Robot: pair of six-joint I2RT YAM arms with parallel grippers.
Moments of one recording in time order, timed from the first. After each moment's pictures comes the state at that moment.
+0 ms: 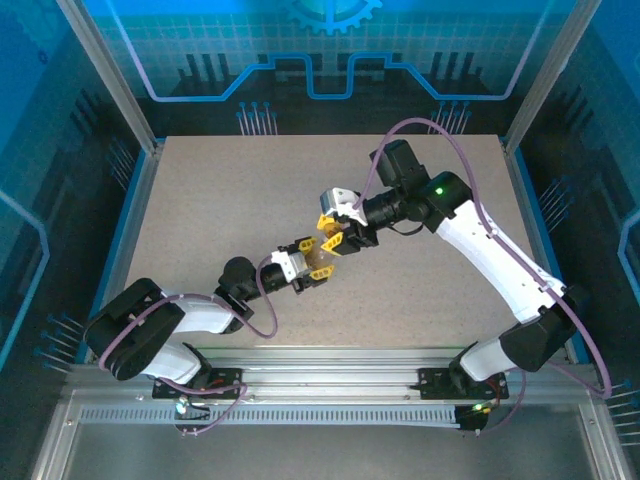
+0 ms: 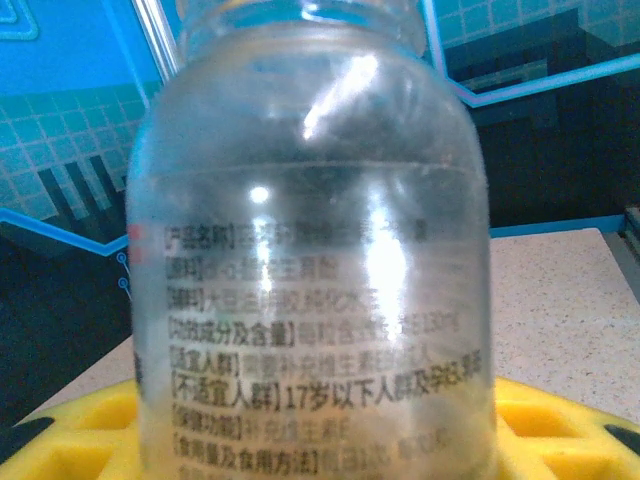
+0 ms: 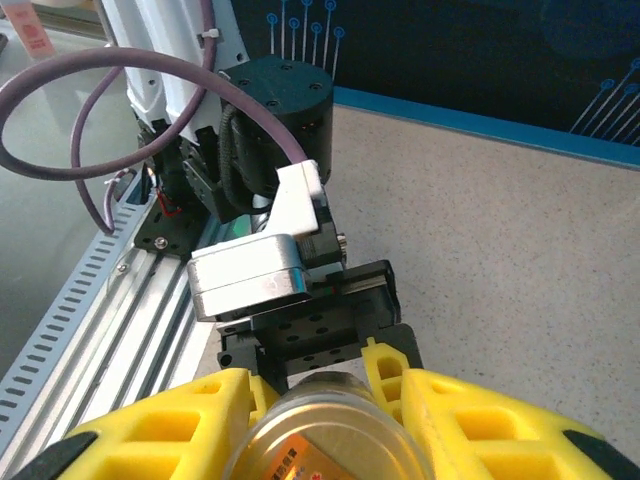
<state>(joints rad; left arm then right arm) -0.64 1.44 0.31 1.29 0.48 0.21 0.62 1.48 1.61 -0.98 -0.83 -0.84</state>
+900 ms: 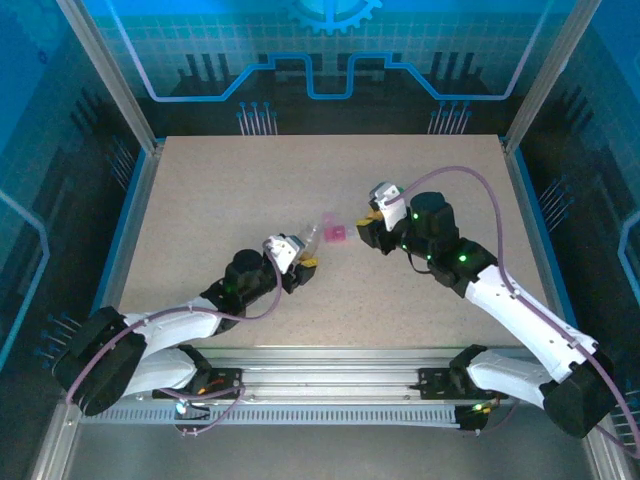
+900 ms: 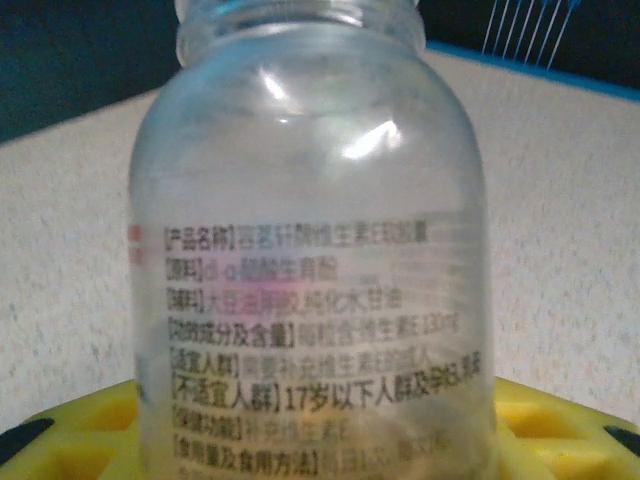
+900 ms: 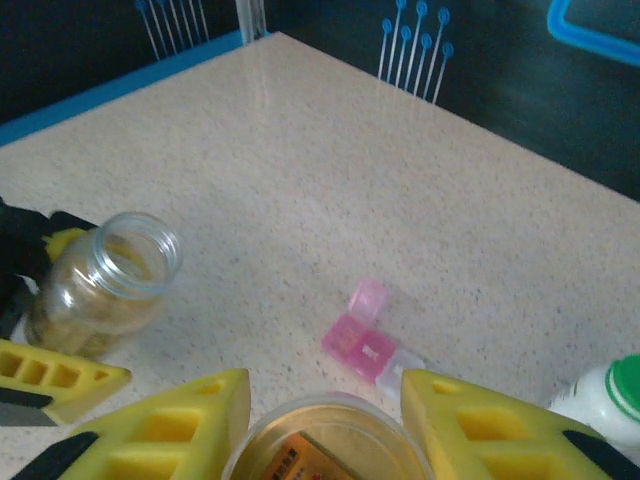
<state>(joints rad) -0.64 1.21 0.36 0.55 0.10 0.04 0.56 1.08 0.88 -0.25 -0.14 -0.09</state>
